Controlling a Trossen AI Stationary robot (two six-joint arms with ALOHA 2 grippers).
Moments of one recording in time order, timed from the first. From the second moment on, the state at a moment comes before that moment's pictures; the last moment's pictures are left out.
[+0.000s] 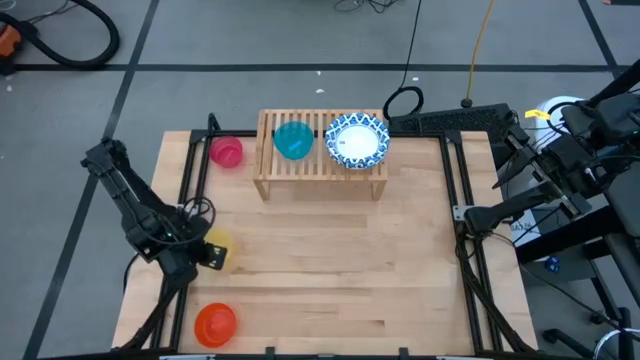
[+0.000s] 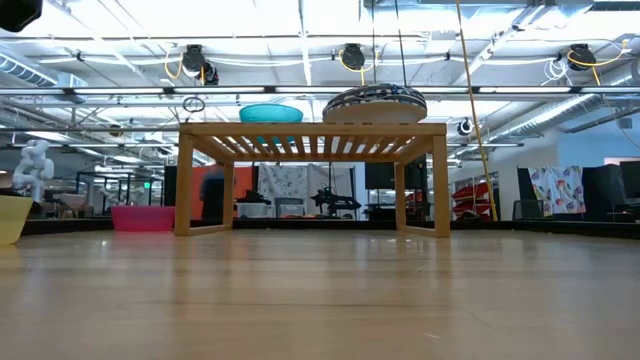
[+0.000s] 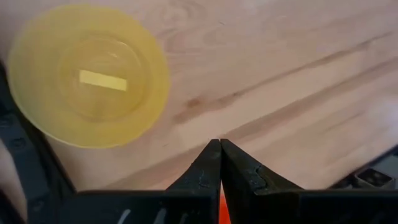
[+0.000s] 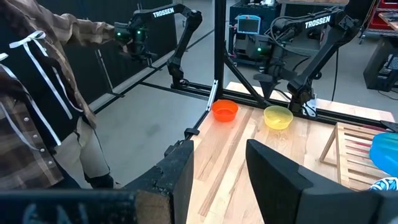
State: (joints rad) left arm -0.88 1.03 0.90 -1.19 -0.29 -2.14; right arm 0.23 0.94 1.97 -1.35 -0.24 -0.01
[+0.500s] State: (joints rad) left arm -0.82 1.03 0.90 -1.16 -0.26 -2.00; right arm 0.23 0.94 1.97 -1.30 -0.24 -0.04
